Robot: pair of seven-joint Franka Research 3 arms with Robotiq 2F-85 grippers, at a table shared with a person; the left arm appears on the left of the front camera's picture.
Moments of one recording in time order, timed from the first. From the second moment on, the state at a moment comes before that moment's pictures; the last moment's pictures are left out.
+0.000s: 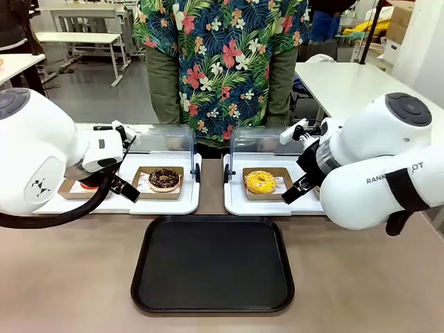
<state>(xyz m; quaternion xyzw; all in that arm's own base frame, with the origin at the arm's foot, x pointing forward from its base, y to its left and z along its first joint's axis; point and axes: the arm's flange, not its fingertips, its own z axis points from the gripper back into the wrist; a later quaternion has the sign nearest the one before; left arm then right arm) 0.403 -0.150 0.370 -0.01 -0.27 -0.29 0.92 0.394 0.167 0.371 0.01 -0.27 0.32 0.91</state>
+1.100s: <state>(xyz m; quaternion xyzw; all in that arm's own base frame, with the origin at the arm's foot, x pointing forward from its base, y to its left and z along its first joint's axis) 0.407 -0.153 0.378 -0.02 -0.27 -0.29 0.92 0.400 0.165 0.379 0.02 -0.28 0.31 0.91</state>
